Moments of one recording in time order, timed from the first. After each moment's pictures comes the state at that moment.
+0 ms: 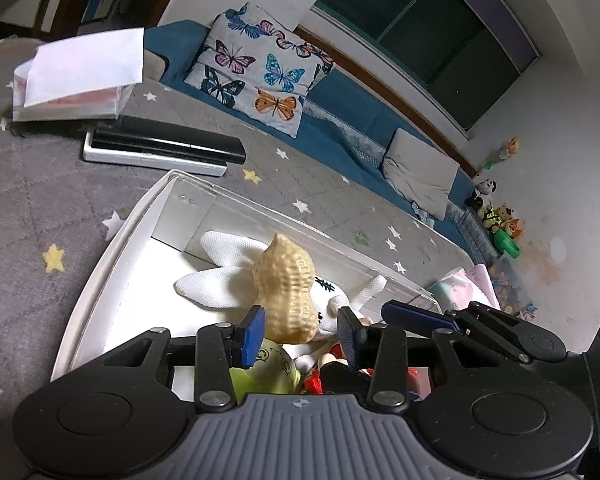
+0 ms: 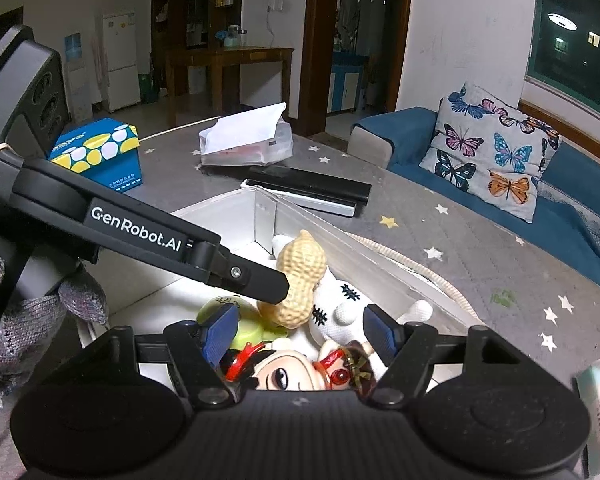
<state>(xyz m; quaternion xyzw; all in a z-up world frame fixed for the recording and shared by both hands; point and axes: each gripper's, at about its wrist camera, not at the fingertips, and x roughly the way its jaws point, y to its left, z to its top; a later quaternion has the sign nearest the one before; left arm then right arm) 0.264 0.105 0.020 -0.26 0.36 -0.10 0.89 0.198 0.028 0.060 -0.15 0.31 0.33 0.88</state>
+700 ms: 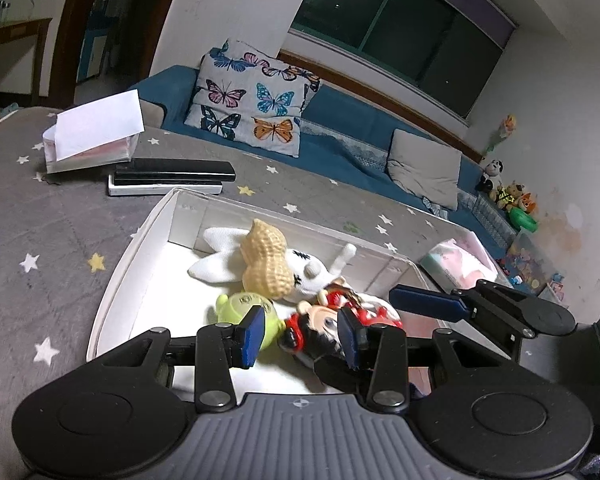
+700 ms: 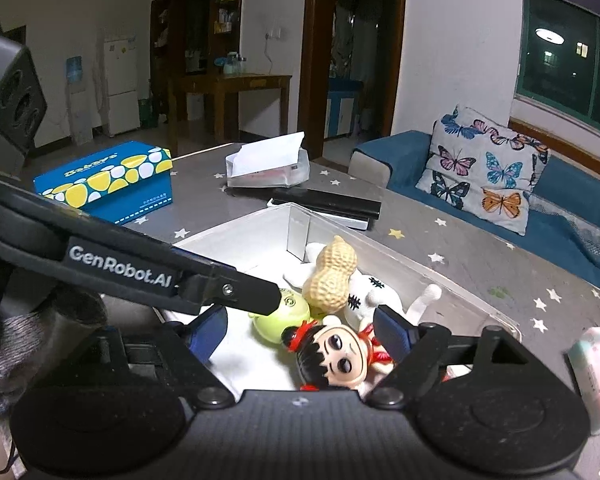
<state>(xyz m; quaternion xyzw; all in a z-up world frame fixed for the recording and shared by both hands) 0.184 0.071 0.055 -0.17 0.33 -0.08 0.93 0.125 0.017 0.081 -0.13 0.28 0.33 0.89</state>
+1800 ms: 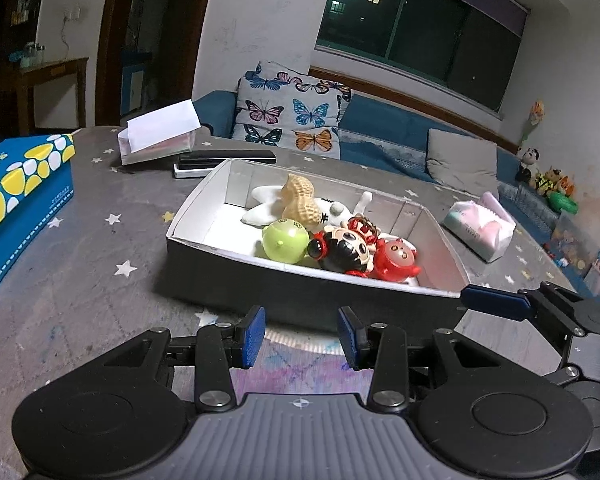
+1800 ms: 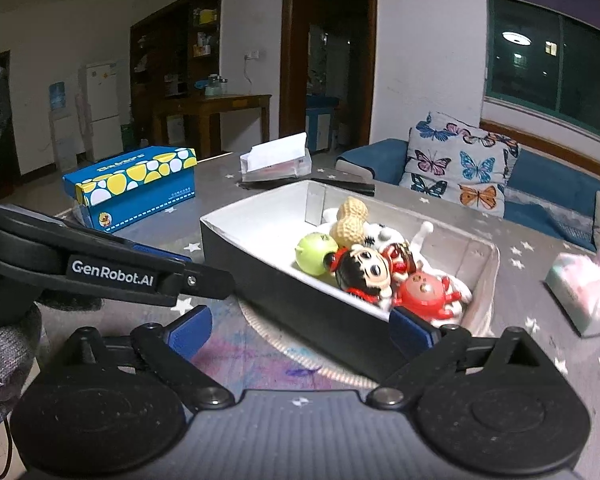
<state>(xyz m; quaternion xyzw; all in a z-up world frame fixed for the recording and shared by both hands) 0.077 0.037 0.043 -0.10 0.31 0.00 0.94 0.011 -0.016 0.067 -0.09 0.26 0.30 0.92</state>
